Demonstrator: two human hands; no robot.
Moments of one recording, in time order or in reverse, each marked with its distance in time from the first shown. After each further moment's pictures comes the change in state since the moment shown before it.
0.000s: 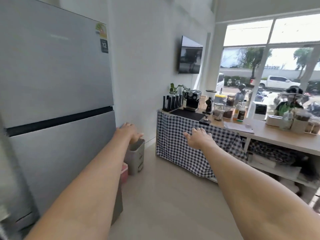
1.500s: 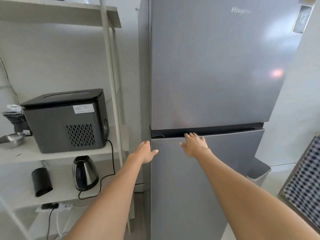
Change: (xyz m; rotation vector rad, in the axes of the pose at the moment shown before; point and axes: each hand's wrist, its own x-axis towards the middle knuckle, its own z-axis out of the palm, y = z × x) left_hand 0.095 -0.480 0.066 -0.362 0.072 -0.654; right_hand 0.150 -0.595 0.171 -0.061 -0.061 -0.902
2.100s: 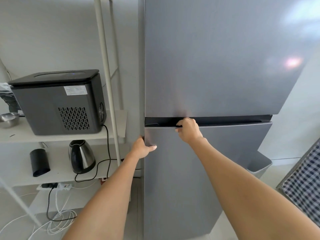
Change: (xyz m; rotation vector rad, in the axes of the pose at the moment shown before) left_hand 0.033 -0.006 0.055 -0.507 0.071 -0.176; right_hand 0.027 0.004 0.002 0.411 0.194 -0.084
